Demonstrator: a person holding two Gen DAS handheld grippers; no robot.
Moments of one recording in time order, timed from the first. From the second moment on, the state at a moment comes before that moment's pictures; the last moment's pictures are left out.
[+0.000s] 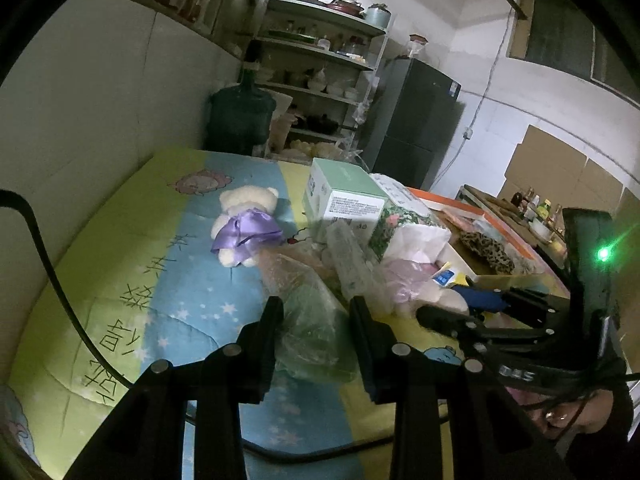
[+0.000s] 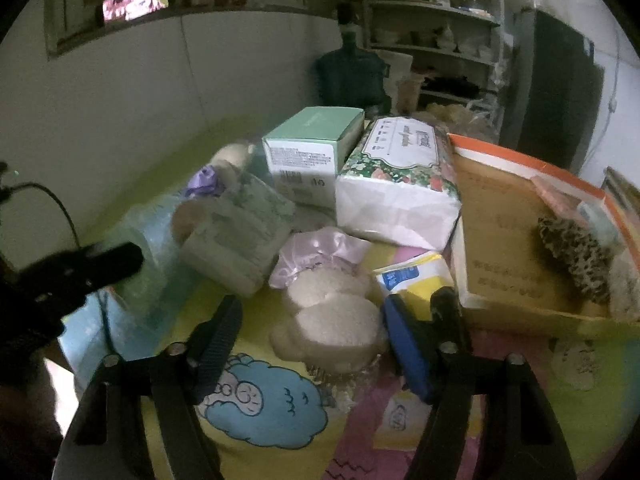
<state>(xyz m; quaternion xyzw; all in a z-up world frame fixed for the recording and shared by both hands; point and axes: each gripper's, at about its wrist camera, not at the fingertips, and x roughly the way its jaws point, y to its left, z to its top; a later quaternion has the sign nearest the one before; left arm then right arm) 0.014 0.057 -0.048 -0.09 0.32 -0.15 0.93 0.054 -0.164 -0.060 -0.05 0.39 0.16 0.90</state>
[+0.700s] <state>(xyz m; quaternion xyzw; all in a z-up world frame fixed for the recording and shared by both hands) 0.003 0.051 -0.029 -0.08 0.29 -0.16 0.94 0.024 -0.176 -0.025 -0.06 0.34 0.15 0.93</state>
